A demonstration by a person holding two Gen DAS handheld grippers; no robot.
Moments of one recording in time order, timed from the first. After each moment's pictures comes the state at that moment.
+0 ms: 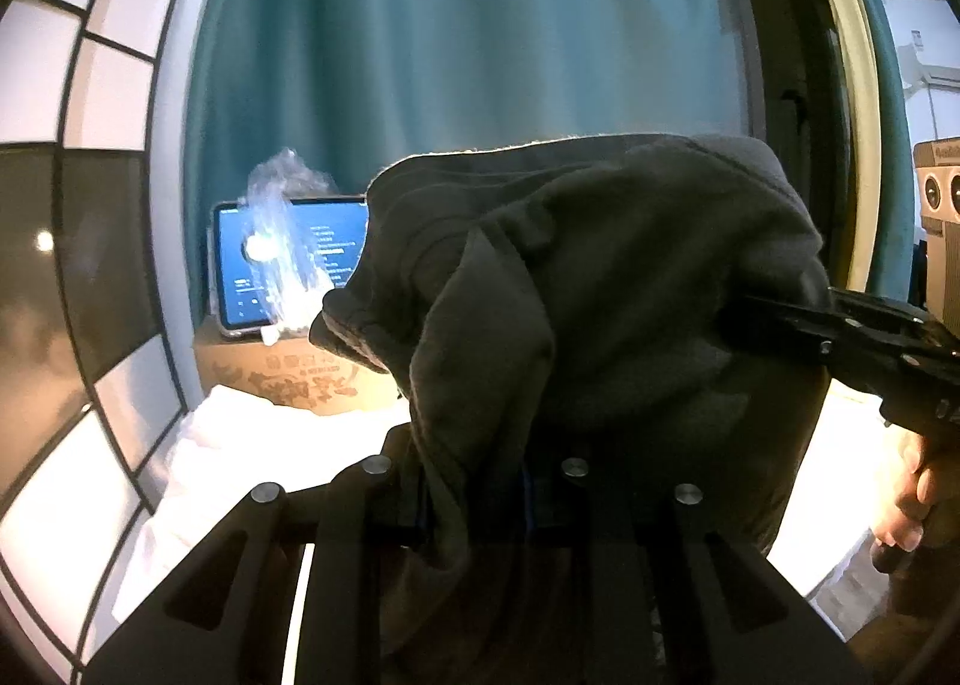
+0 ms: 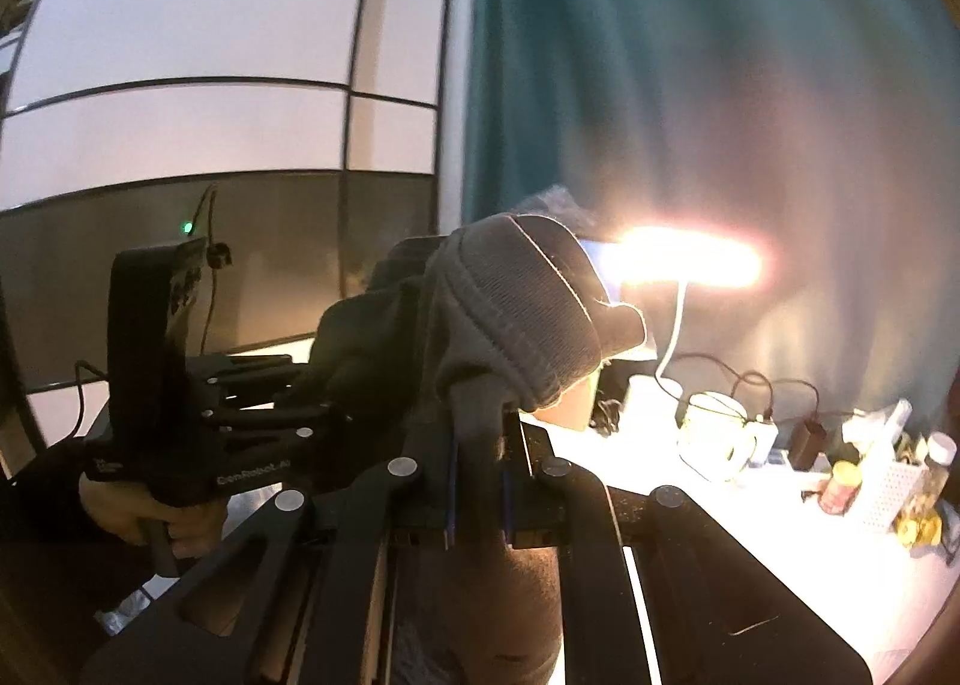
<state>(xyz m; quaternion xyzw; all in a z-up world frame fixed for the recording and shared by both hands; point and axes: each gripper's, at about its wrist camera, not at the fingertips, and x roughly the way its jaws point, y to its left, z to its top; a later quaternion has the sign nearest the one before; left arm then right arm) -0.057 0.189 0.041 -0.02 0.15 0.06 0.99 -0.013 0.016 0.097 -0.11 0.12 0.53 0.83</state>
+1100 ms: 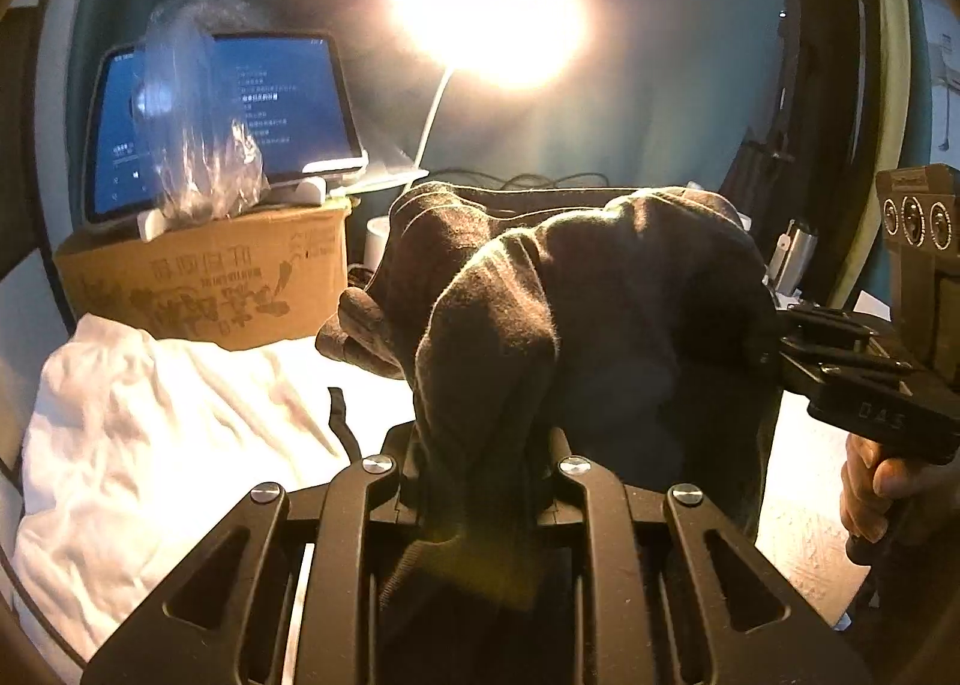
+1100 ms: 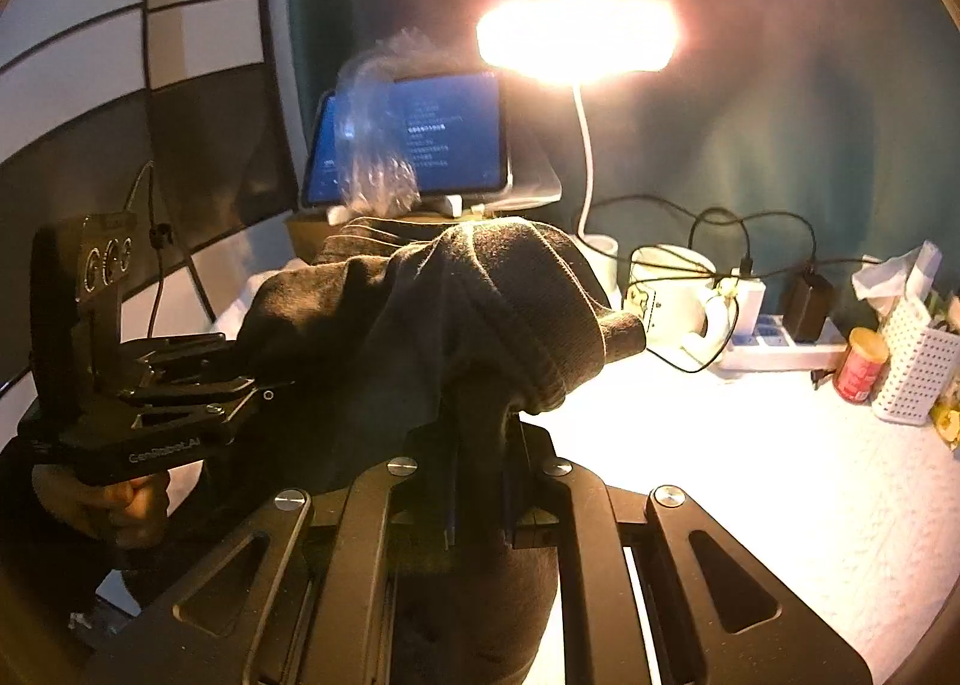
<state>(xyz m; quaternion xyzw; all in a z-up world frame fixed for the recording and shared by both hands) 0.064 0.224 -0.025 -0.07 0.27 0.01 0.96 0.134 0.058 -0.001 -0.10 0.27 0.46 0.84</state>
